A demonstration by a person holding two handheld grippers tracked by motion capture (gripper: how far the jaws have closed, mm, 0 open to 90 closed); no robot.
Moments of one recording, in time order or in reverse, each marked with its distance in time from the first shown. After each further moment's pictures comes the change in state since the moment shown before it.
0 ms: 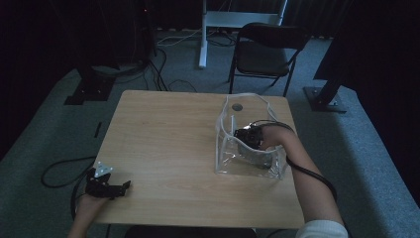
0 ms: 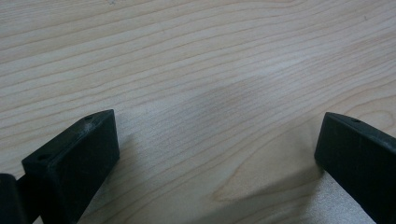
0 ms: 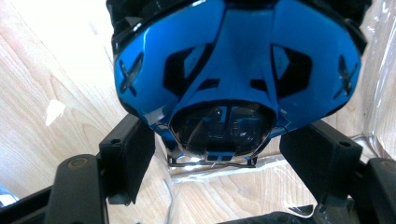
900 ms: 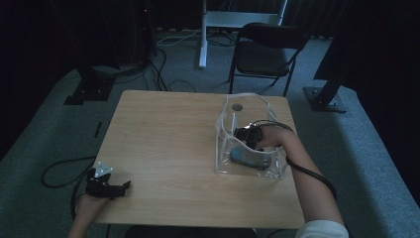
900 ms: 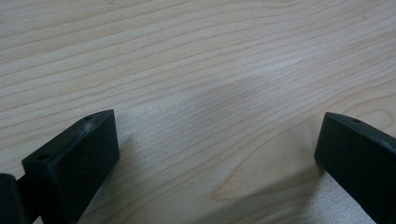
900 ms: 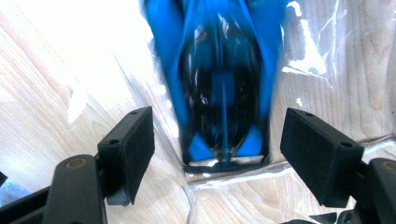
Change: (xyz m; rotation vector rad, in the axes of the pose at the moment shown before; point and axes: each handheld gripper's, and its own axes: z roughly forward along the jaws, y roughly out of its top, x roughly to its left) left arm 0.000 0.000 0.000 0.000 -0.003 0.004; right arm -0.003 0.000 0.001 -0.019 0.069 0.086
